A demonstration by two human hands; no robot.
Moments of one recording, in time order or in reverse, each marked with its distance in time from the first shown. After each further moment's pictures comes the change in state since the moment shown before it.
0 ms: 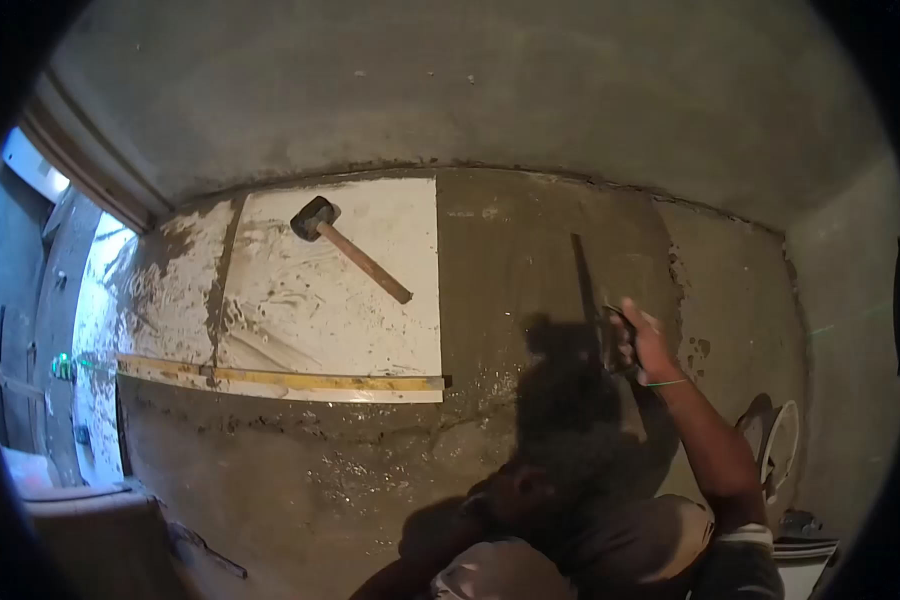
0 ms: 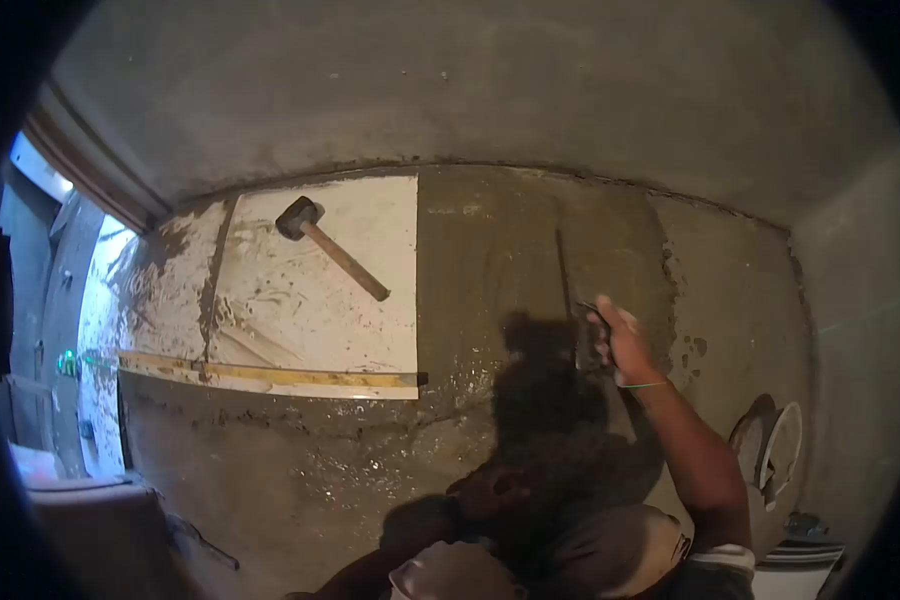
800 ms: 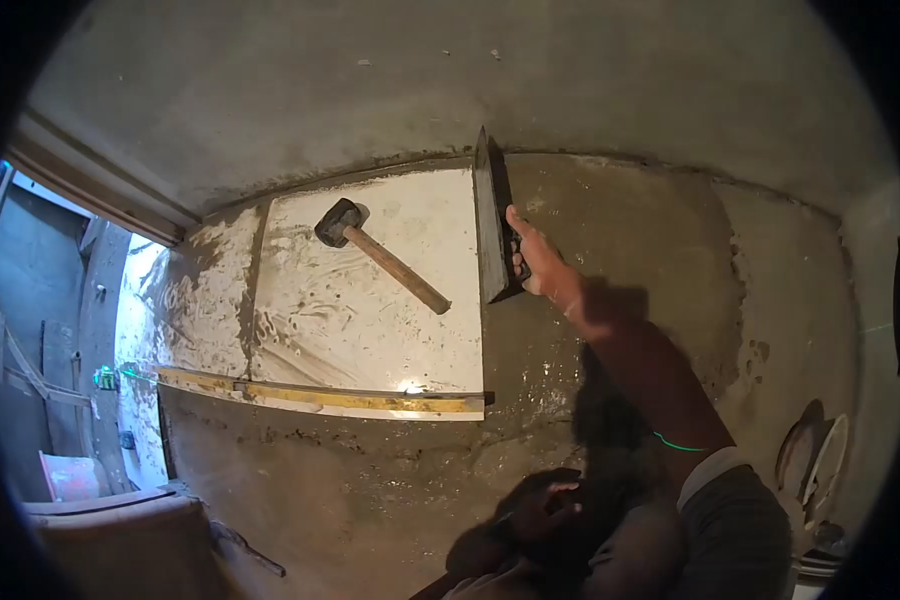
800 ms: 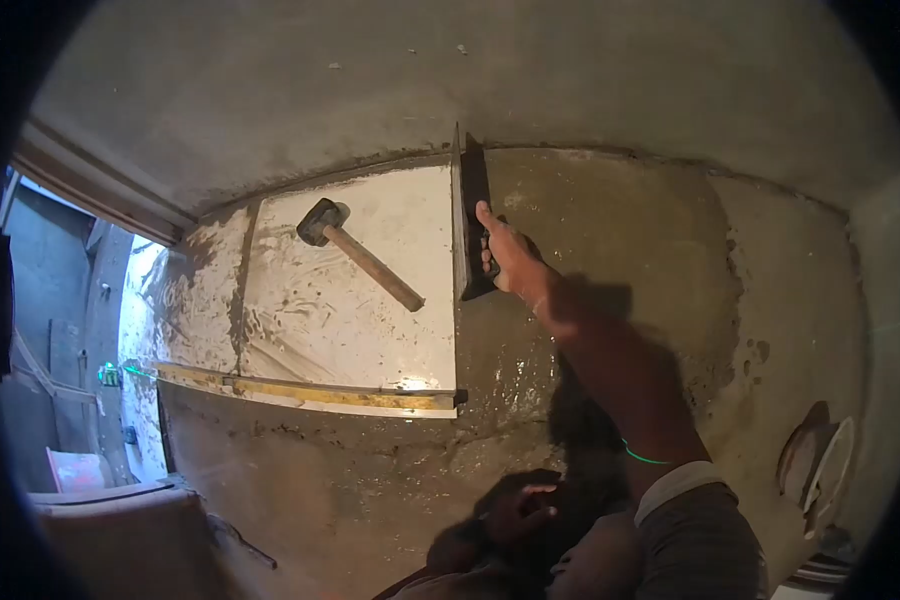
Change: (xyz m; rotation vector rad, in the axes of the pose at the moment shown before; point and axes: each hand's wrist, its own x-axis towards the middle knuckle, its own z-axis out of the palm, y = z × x) left_hand -0.007 -0.002 -0.016 -0.153 0.030 0.042; right_hand 0.183 -0.025 0.239 0.325 -0.330 0.126
